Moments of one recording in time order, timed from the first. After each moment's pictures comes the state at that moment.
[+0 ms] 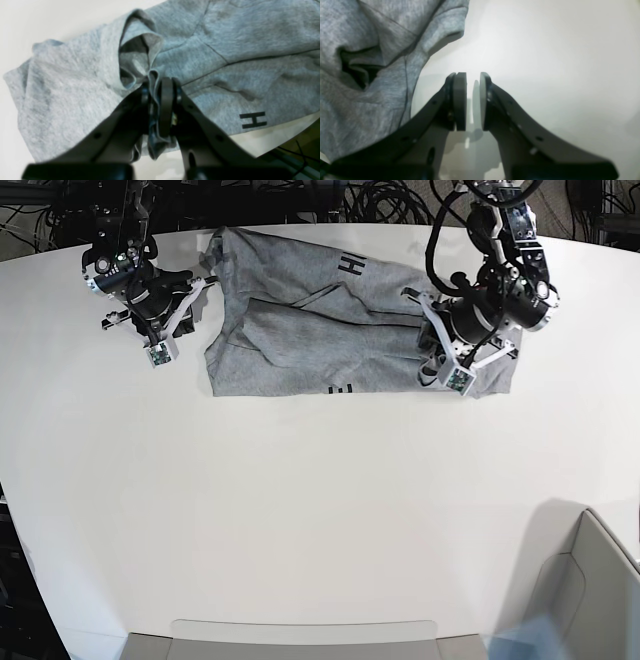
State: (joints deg) left arm 11.6 -1.7 -14.3 115.9 -20.3 -35.2 78.6; right arm -19.8 8.8 10.9 110.4 10.1 25.5 -56.9
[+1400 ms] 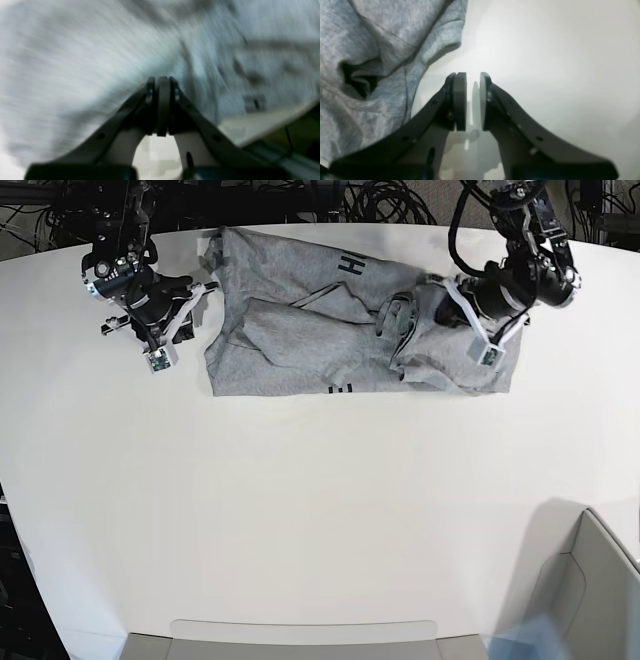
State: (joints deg) left arm 17.5 -4.7 -21.3 109.0 -32.6 -35.2 78.3; right arm -18.6 8.4 11.1 110.4 10.2 25.5 -57.0
